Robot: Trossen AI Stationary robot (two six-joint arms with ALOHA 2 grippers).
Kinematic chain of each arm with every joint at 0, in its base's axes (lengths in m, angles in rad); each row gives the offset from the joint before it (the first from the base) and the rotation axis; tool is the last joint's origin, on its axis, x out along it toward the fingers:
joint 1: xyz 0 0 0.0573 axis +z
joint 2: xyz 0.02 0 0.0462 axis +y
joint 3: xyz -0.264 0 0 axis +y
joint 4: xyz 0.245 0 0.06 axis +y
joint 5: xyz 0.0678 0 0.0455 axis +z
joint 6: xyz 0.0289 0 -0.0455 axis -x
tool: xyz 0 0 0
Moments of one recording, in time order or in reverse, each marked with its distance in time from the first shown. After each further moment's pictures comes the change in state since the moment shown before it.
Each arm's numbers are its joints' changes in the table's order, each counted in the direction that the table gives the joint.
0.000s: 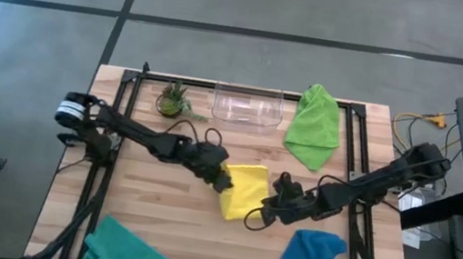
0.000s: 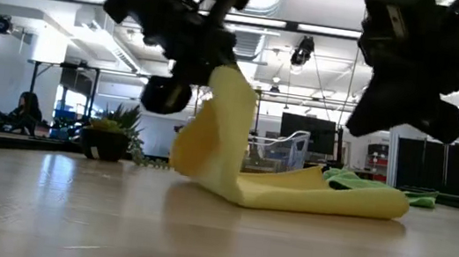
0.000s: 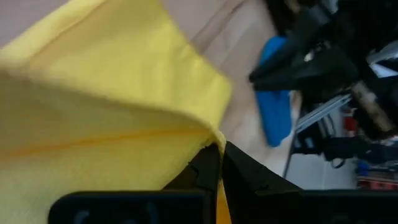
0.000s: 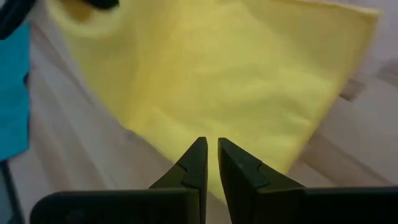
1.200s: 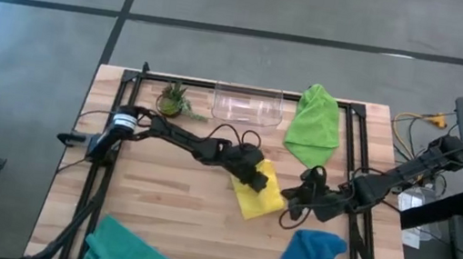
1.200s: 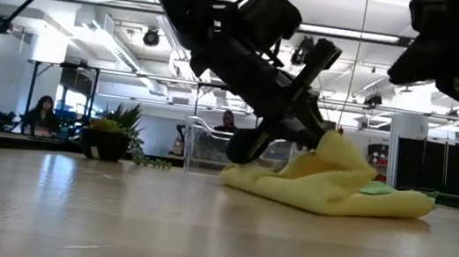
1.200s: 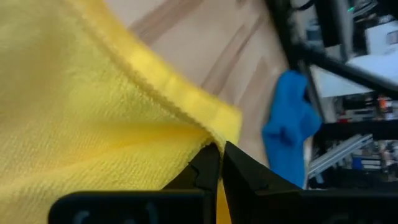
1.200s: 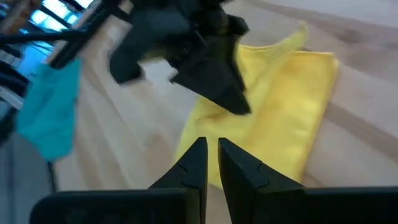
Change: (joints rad) left arm 0.081 0.429 -0.407 -0.047 -0.076 -0.047; right arm 0.089 -0.371 0.107 0.151 -0.150 0.028
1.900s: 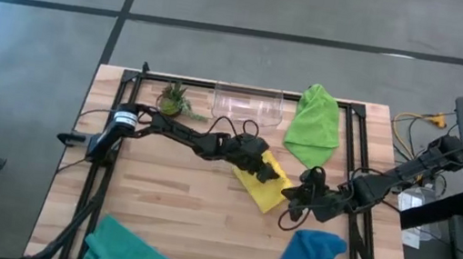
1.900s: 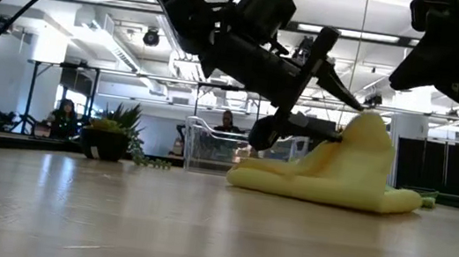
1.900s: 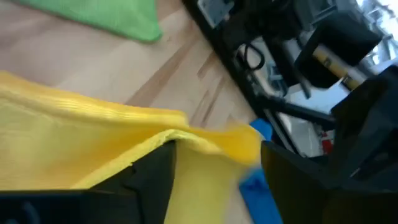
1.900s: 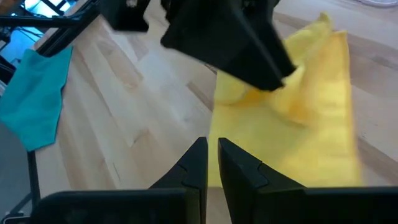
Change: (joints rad) left arm 0.046 0.002 -0.002 -0.188 0.058 -0.082; right arm -0.001 0.005 0.003 0.005 -0.006 0.077
